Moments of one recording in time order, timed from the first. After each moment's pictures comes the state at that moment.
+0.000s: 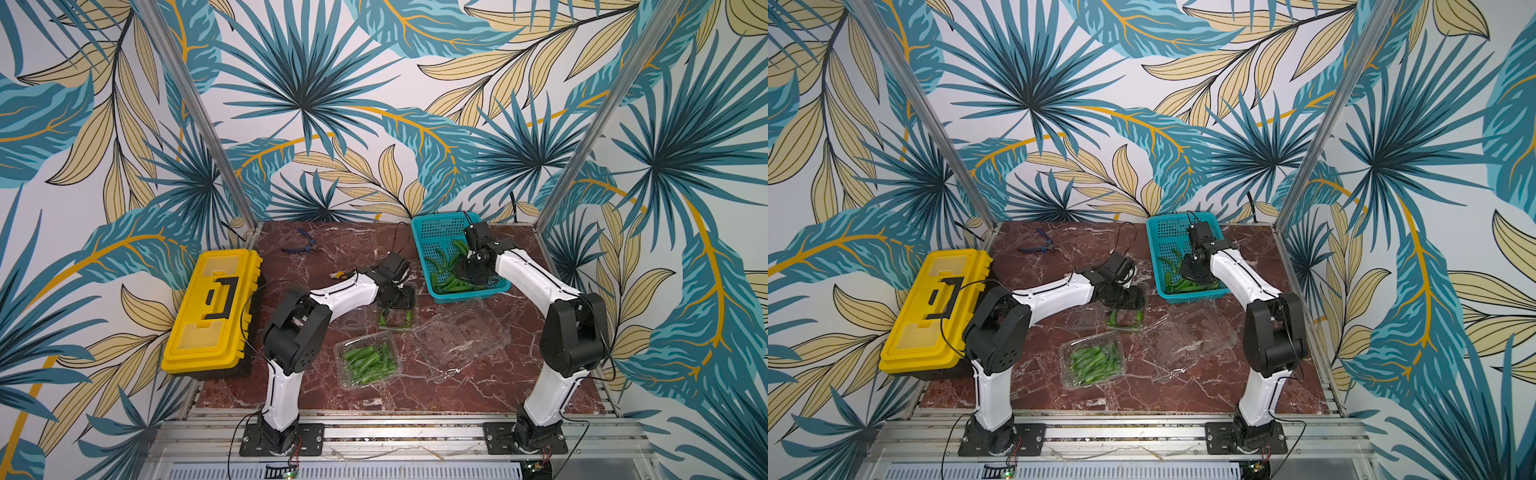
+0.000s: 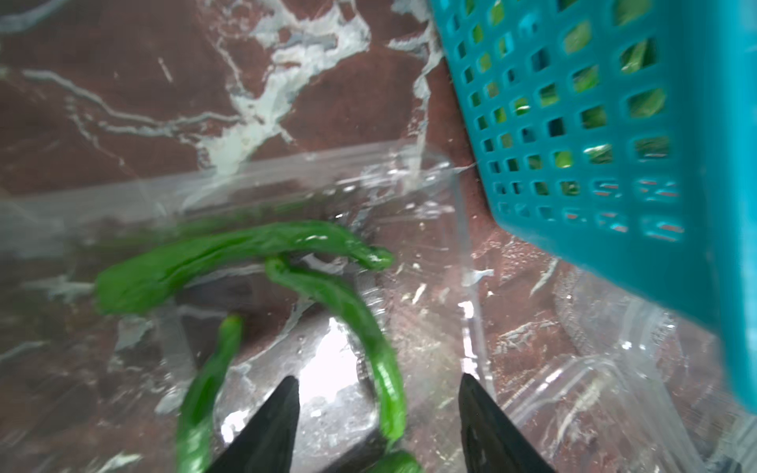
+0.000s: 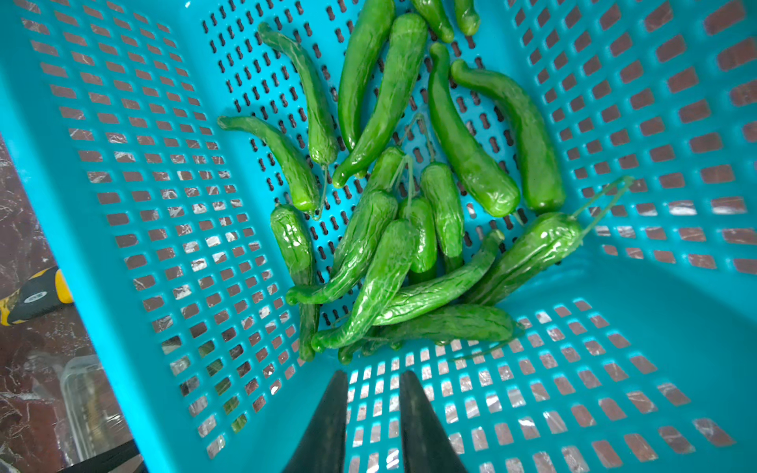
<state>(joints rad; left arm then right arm) -0.64 1.99 1.43 -0.51 0.18 -0.52 0.23 1.83 1.50 -0.81 0.02 0.58</state>
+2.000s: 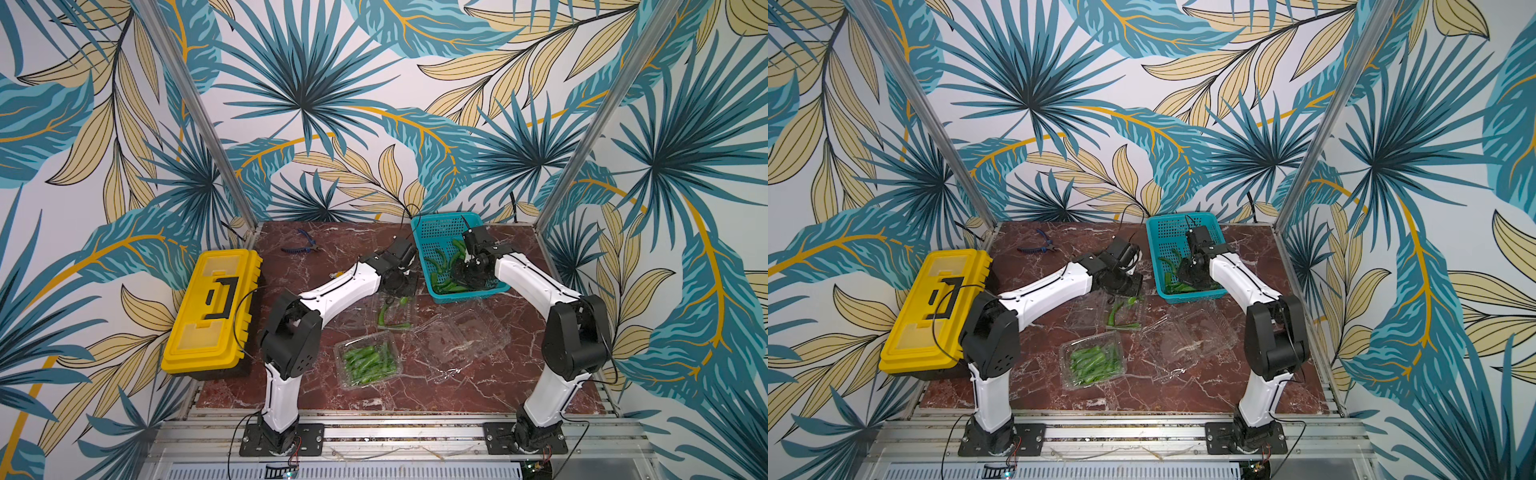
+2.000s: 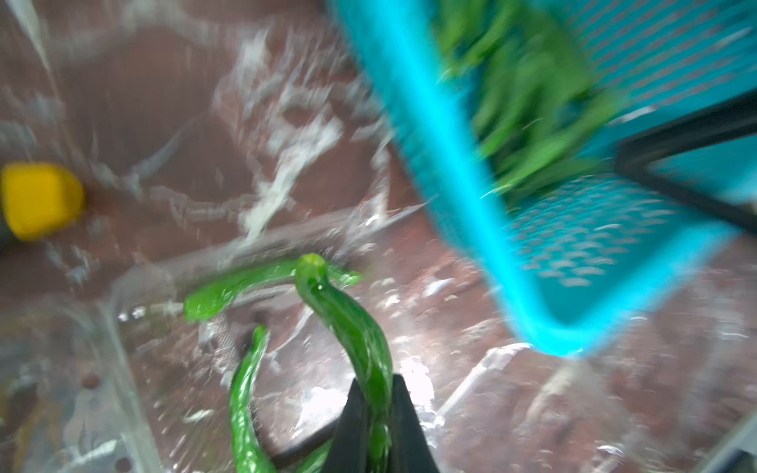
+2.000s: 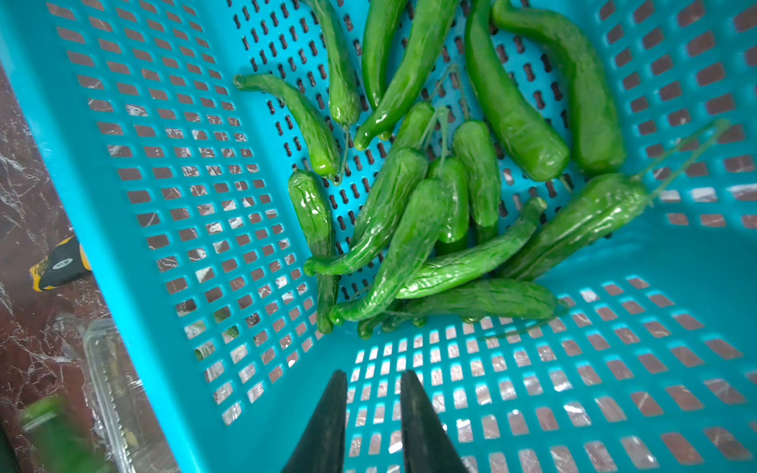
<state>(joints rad) -0.68 1.90 1.63 -0.64 0.11 -0.41 0.24 1.79 1.44 -0.78 -0.04 0.60</state>
